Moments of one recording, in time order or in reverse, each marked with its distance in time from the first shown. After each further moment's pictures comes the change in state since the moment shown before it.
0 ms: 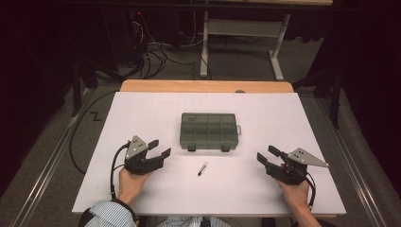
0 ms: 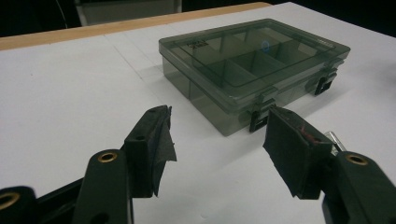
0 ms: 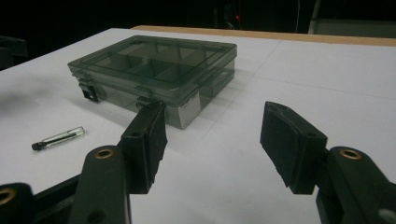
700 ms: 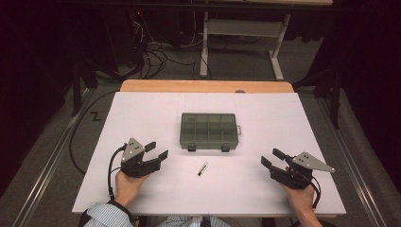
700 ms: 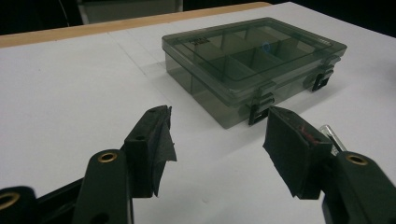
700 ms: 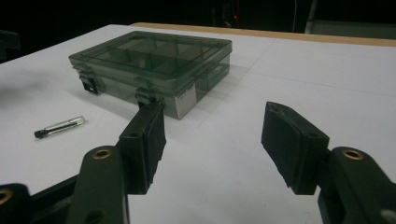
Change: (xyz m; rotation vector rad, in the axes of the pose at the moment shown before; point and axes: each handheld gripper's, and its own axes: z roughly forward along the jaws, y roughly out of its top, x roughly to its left) left arm 0.001 -0.003 -0.011 0.000 0.004 -0.005; right arm -0.002 -0.005 -0.015 0.005 -0.008 -0.017
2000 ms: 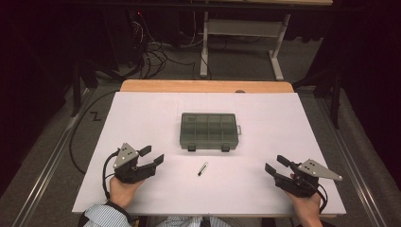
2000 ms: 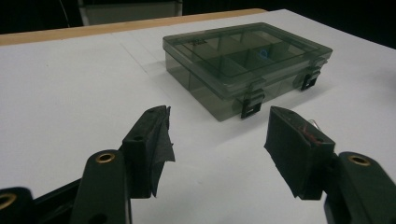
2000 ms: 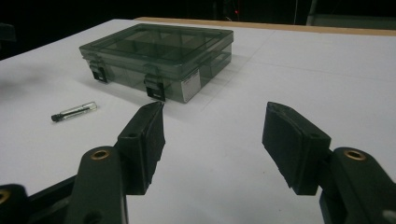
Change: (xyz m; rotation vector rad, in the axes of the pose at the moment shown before) left arm -0.002 -0.007 -0.021 -0.024 -0.009 -0.022; right arm 0.004 -0.008 -0.021 0.016 0.004 0.012
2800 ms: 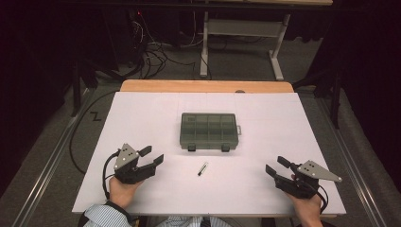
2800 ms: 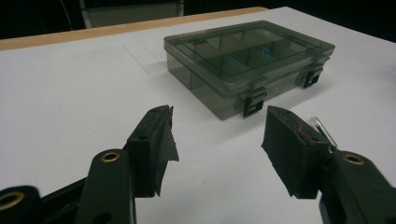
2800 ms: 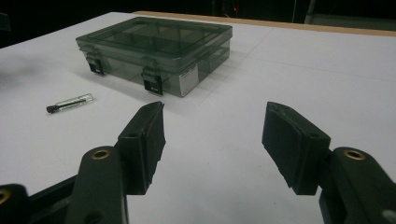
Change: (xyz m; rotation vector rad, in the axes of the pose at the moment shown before) left arm -0.001 -0.001 -0.001 0.002 0.010 0.025; right arm 0.001 -0.003 -0.002 0.015 -0.011 -0.034
